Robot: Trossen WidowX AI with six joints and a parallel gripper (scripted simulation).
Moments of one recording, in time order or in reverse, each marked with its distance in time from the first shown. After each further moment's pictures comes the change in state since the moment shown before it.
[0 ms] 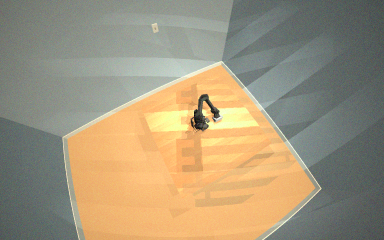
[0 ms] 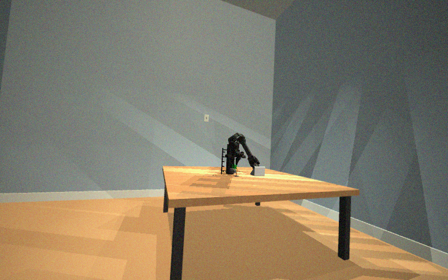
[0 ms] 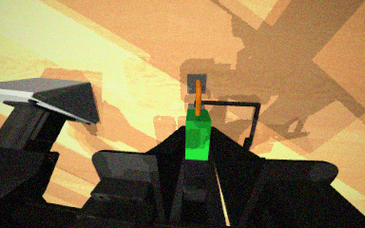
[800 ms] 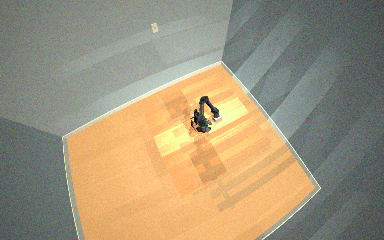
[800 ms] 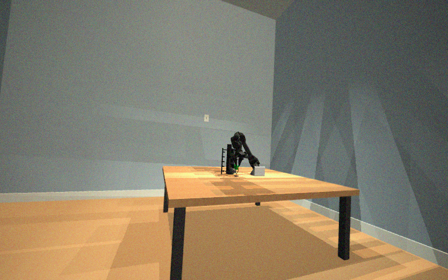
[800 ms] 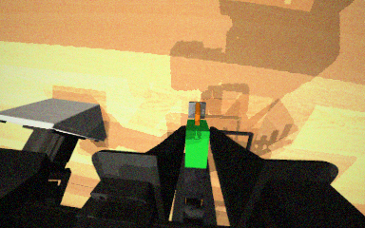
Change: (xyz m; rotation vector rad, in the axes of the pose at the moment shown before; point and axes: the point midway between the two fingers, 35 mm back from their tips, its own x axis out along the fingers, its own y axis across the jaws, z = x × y) arm -0.004 0.002 0.045 -0.012 -0.014 0.000
